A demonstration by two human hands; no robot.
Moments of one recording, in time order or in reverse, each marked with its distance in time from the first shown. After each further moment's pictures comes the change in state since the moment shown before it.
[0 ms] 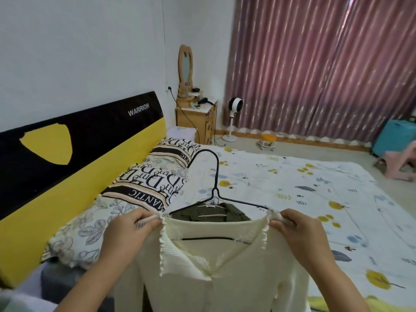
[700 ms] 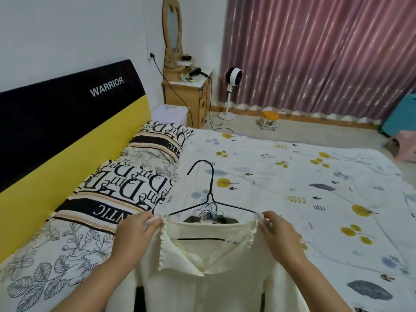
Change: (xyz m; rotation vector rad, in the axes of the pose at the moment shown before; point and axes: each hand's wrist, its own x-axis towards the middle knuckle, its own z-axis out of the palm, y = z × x) left_hand 0.250 -0.087 0.183 0.229 -0.123 0.054; right_hand 0.232 0.081 0.178 -0.133 -0.228 0.101
